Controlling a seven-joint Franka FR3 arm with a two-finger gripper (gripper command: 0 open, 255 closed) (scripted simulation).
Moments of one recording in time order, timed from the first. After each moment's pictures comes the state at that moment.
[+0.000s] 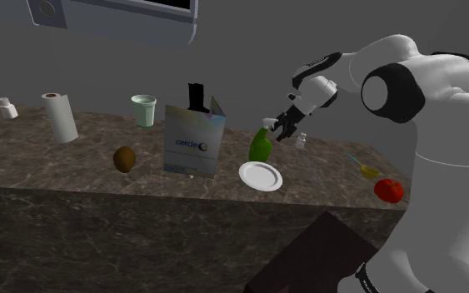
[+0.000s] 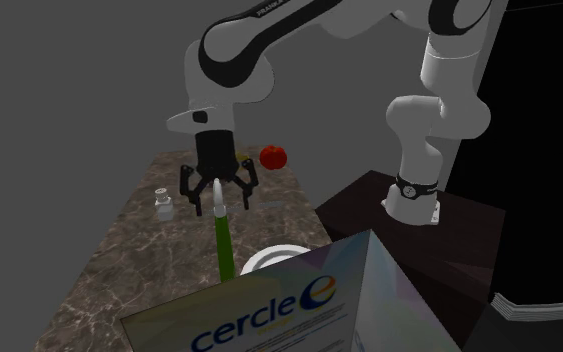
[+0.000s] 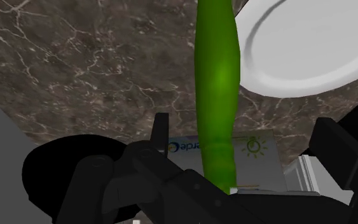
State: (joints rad) arm 0.19 0.42 -0.79 -1.86 0.90 1.97 -1.99
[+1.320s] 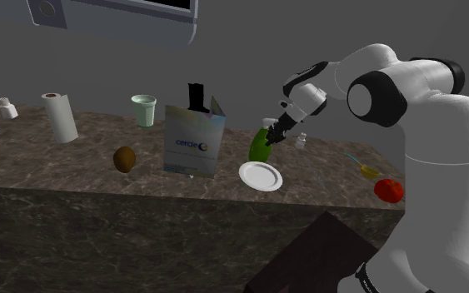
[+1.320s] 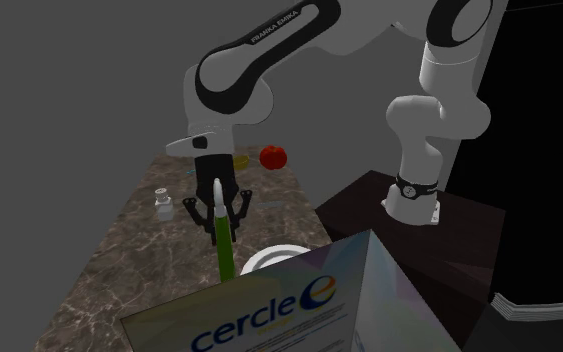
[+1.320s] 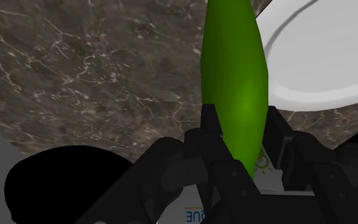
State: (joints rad) arm 0.18 0.50 -0.73 -1.85 0.98 2.02 -2.04
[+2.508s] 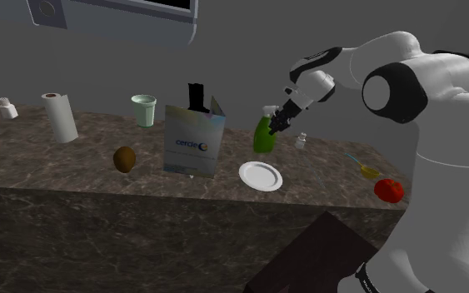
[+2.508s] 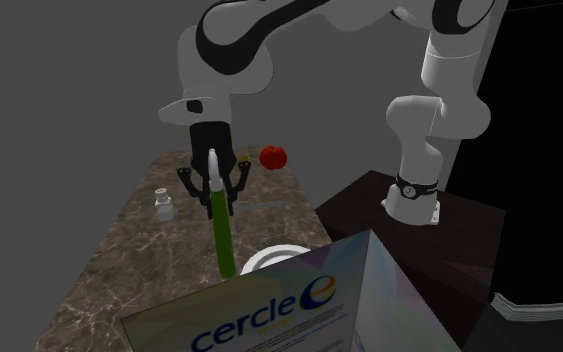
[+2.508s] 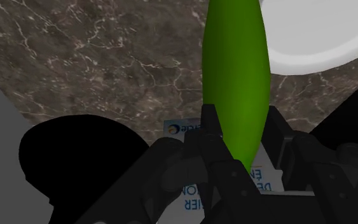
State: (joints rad) arm 0.21 0.41 -0.78 -1.81 0.88 1.94 -1.94
